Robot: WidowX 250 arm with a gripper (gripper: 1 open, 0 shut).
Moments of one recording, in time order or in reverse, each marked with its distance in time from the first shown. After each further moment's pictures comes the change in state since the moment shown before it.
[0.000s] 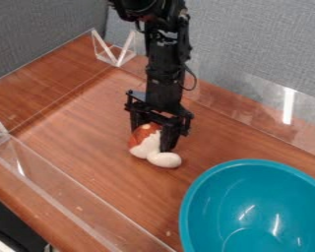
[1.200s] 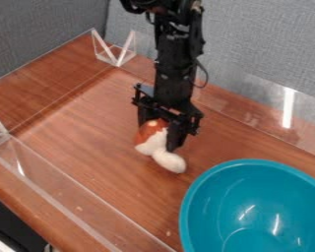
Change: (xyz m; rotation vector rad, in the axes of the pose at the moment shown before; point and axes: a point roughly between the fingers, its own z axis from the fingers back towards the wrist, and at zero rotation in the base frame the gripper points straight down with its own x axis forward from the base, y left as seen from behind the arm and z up) arm -0.008 -0.021 0.024 0.033 -0.043 -0.065
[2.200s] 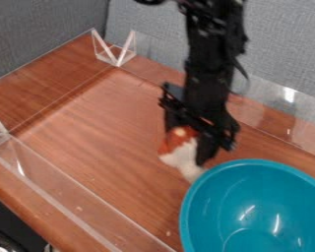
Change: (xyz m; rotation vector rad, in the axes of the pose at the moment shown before) arm -0.021 -0.067 0.023 0.027 -0.083 -0.140
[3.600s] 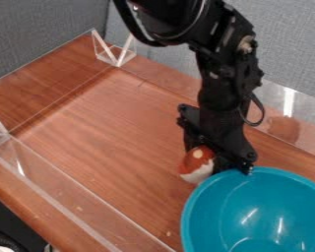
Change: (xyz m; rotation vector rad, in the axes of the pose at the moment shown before) arm 0.003 -0.038 -0.032 -0.039 -0.112 -0.027
